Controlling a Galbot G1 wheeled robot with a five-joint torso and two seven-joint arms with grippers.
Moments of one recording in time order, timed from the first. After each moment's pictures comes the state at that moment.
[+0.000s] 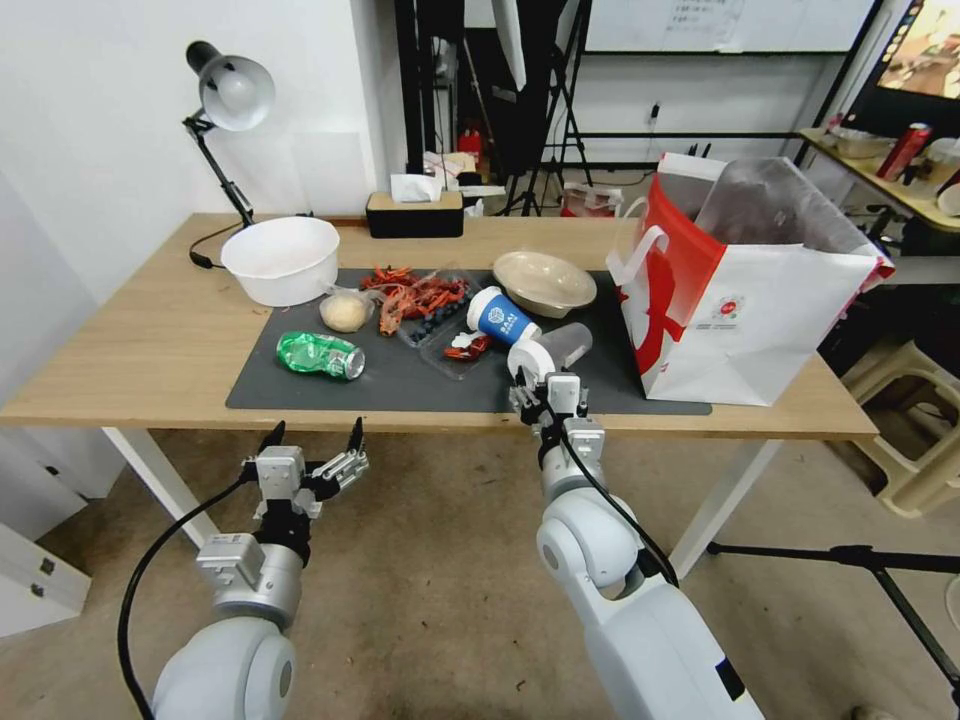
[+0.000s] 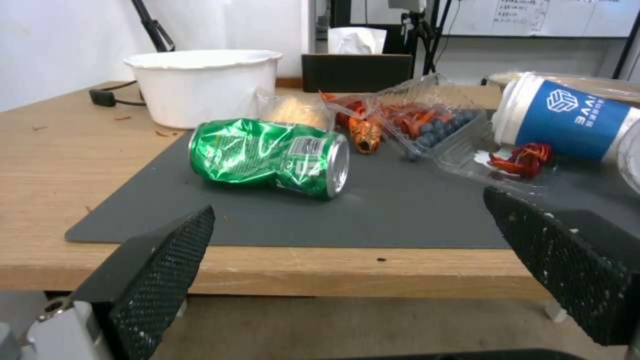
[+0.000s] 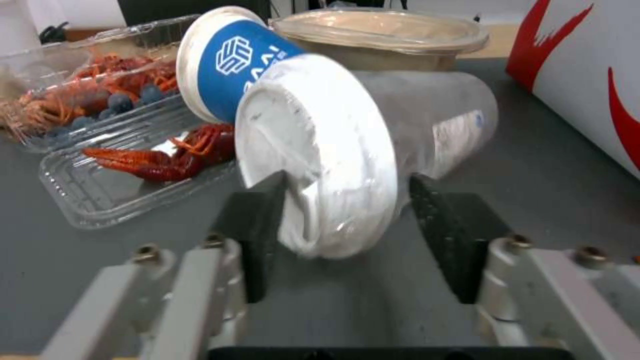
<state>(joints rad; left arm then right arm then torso) 1.62 -1.56 -0.60 -2.22 -0.13 0.17 0.06 -1.13 1.45 0.09 1.92 0.20 -0.40 0.47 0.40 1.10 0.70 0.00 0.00</state>
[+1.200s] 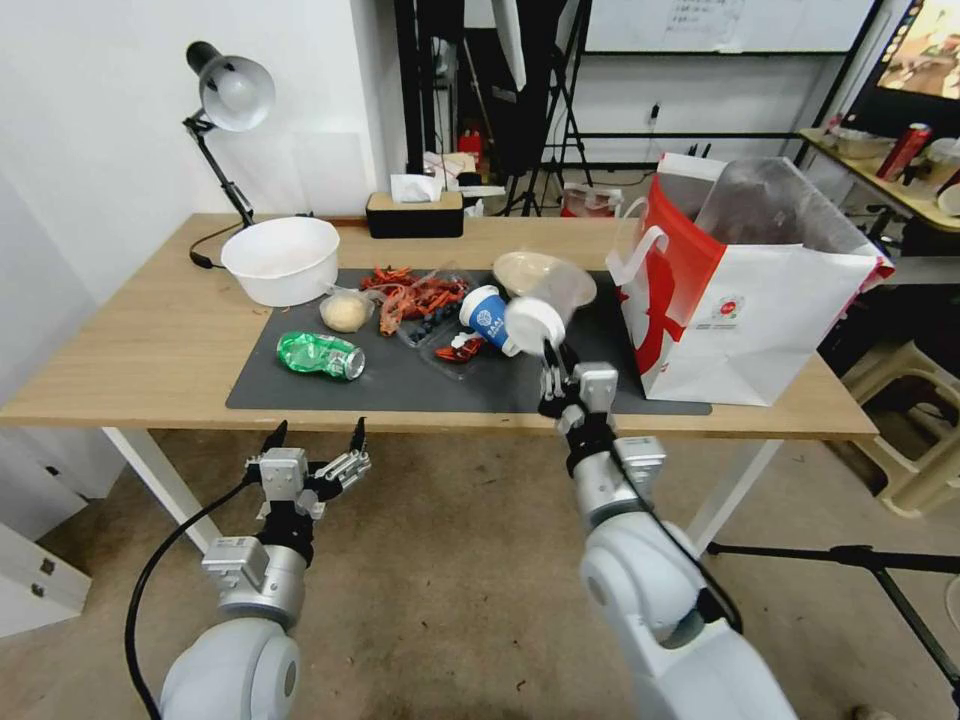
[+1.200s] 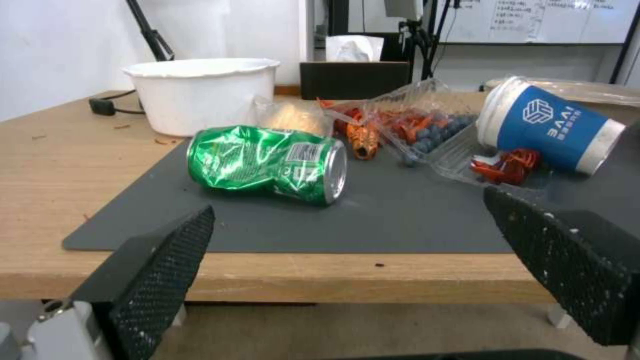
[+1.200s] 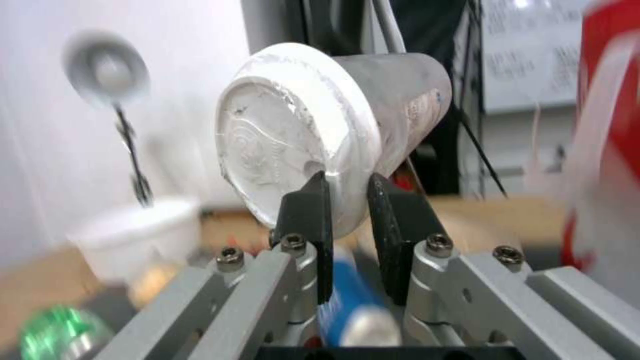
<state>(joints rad) 1.62 -1.56 -0.59 -2.21 -0.12 0.13 0.06 -1.22 1.38 0.23 2.18 0.26 -0.14 0.14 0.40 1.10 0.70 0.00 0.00</state>
